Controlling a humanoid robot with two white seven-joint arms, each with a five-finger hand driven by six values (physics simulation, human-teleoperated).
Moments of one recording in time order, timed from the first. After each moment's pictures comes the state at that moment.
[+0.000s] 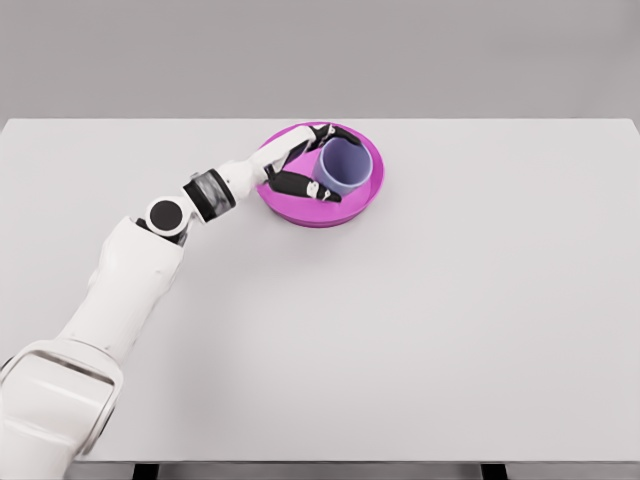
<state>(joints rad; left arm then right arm) -0.78 0.06 -0.43 -0.62 0.06 -0.61 -0.58 -0.01 0.00 -0.07 -0.01 0.08 -0.06 0.08</state>
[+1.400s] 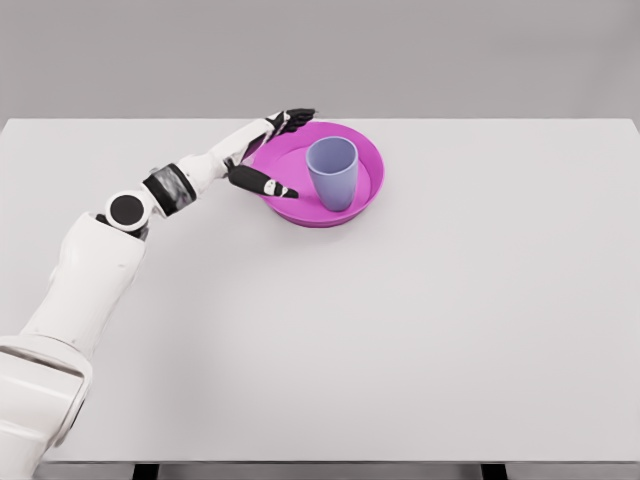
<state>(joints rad) -0.80 0.15 -0.42 -0.59 0.06 -0.61 -0.57 -0.01 0.00 -0.07 -0.01 0.08 -0.06 0.08</state>
